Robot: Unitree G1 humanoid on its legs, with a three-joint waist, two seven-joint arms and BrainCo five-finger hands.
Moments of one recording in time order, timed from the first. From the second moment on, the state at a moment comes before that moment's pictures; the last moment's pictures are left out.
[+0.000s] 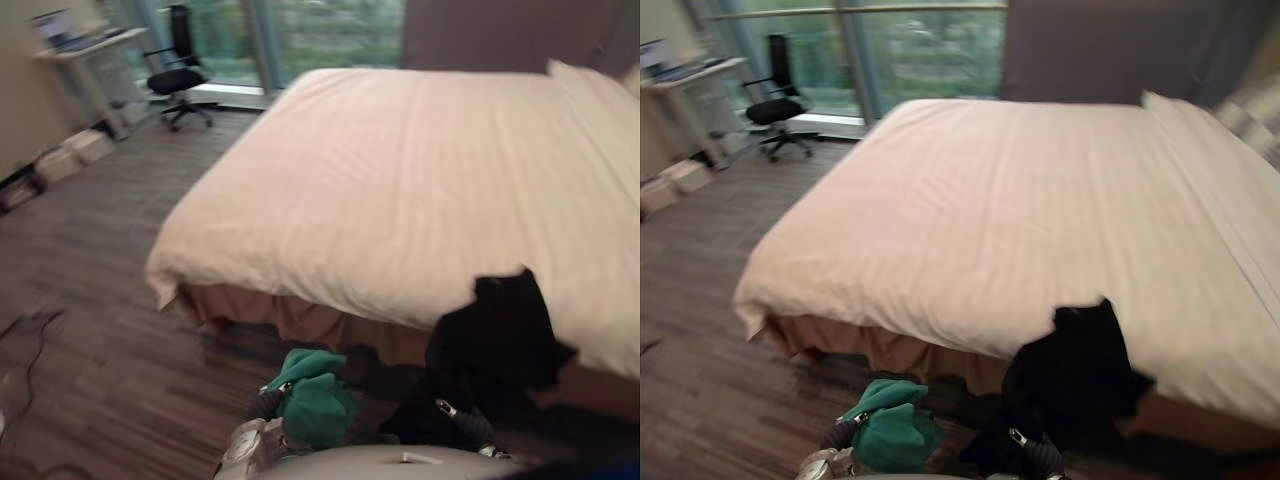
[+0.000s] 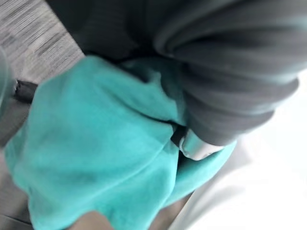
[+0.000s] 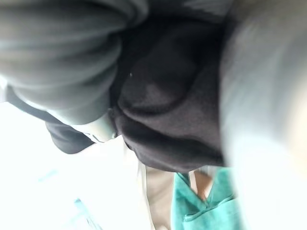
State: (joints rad) left arm 0.18 0.08 0.03 0.83 -0.51 -0.17 -0.07; right arm 0.27 -0.01 -0.09 0.85 0.27 -0.34 0.53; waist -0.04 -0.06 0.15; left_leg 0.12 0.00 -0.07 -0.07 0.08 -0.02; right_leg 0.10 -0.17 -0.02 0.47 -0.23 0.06
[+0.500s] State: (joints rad) left arm 0.22 0.01 0.06 0.67 -0.66 -0.22 -0.15; right arm 0.29 0.06 -0.05 0.67 0.29 -0.28 0.50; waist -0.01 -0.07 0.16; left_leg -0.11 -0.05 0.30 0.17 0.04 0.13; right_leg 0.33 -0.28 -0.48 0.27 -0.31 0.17
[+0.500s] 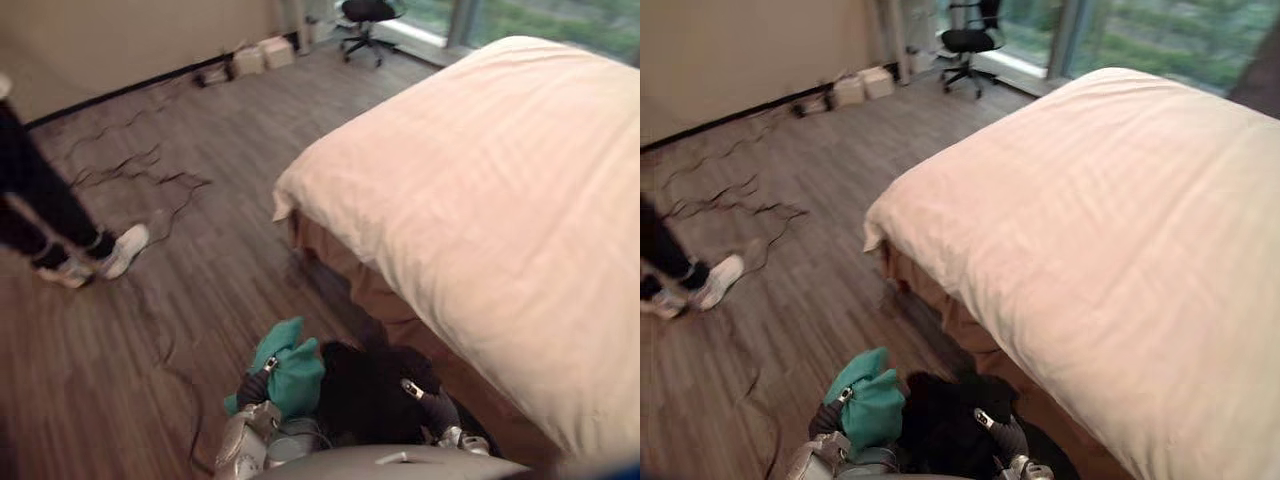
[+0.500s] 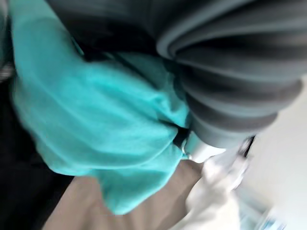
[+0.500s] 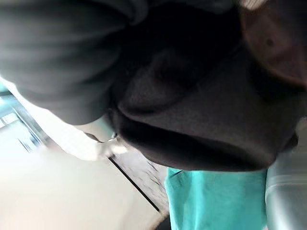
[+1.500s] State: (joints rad) left arm 0.29 0.16 -0.27 0.57 -0.62 -0.12 -0.20; right arm 0.31 -0.05 0.12 0.58 0.35 -0.23 0.27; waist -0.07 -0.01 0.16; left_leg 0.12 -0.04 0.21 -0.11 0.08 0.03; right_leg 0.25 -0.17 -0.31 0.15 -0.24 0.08
